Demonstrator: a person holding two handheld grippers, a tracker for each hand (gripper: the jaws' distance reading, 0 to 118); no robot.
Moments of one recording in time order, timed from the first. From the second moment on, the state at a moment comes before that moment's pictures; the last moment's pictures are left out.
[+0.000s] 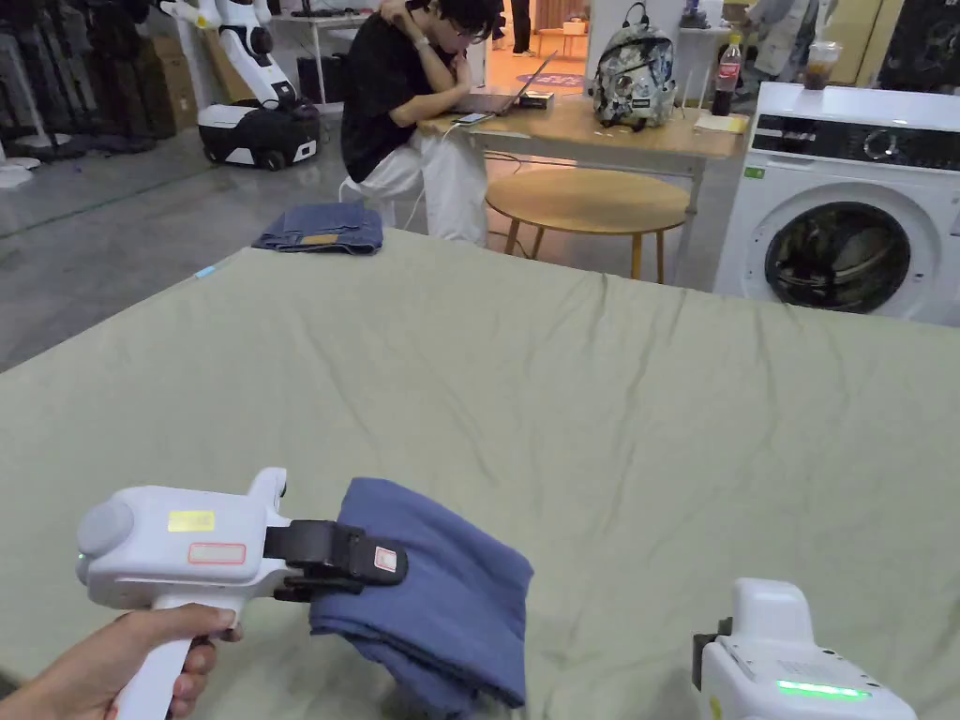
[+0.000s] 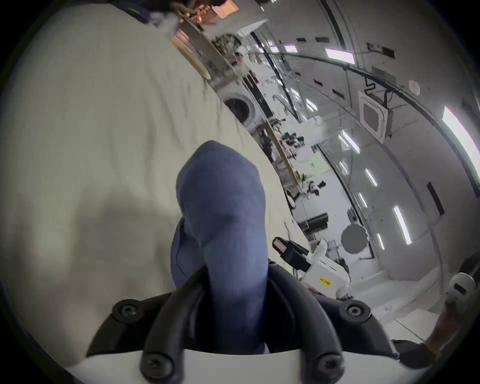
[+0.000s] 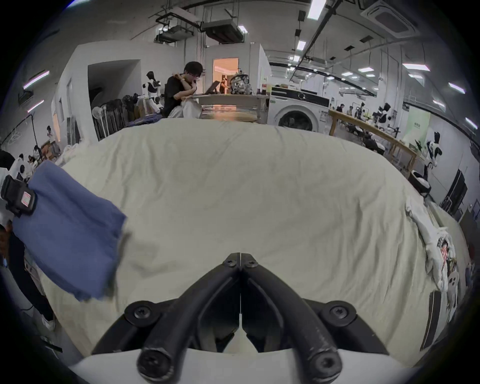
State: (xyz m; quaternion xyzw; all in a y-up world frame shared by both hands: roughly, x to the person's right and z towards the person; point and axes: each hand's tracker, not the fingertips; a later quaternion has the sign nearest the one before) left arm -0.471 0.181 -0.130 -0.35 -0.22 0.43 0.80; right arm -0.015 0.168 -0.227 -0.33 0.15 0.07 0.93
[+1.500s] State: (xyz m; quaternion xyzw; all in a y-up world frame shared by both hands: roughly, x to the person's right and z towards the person) left arm -0.653 0.237 -0.102 -0.39 0.25 0.14 0.87; right arm -0.040 0.159 -0.232 -0.35 0.17 0.07 0.92
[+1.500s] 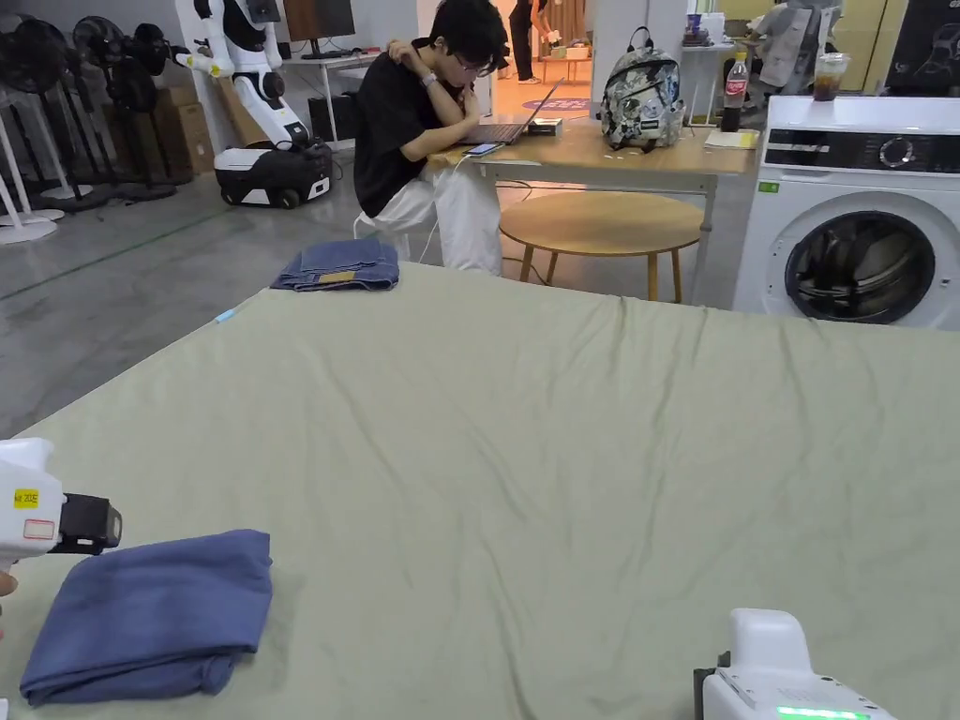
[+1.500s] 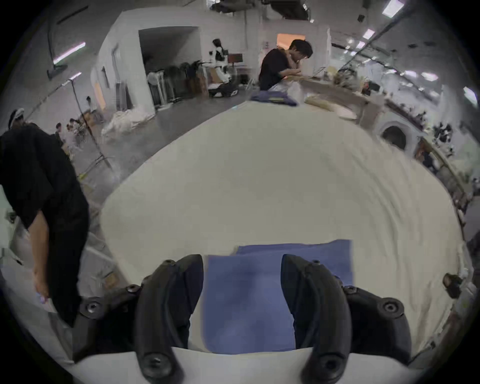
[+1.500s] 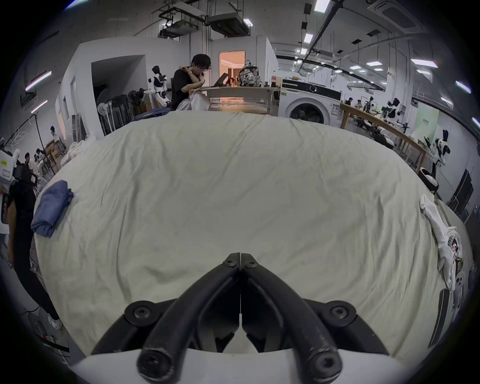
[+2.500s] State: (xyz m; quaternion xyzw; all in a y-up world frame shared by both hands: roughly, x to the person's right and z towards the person) left arm -0.239 0.236 -0.188 -0.13 0.06 -0.02 0.99; right arm 0.057 0.208 -0.234 -0.22 0.07 0.01 0.97
